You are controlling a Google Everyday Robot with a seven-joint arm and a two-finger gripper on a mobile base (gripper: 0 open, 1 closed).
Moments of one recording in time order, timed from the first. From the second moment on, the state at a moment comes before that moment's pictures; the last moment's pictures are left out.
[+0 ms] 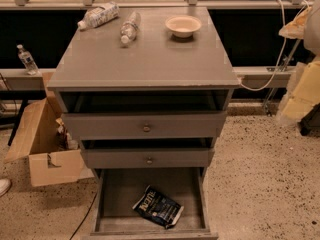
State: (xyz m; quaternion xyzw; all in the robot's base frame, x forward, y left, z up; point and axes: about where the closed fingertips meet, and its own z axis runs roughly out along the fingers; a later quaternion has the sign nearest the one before) arm 0.436 -0.206 1.008 -0.60 0.77 -0.07 0.20
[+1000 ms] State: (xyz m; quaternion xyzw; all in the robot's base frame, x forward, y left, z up) arm 0.438 -0.180 0.921 -0.62 0.77 0.02 0.18
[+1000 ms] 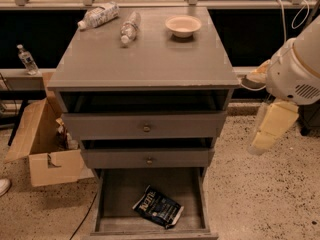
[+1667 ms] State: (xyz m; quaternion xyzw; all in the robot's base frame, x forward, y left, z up) arm 0.435 -0.176 0.895 -0.62 0.77 0.05 0.18
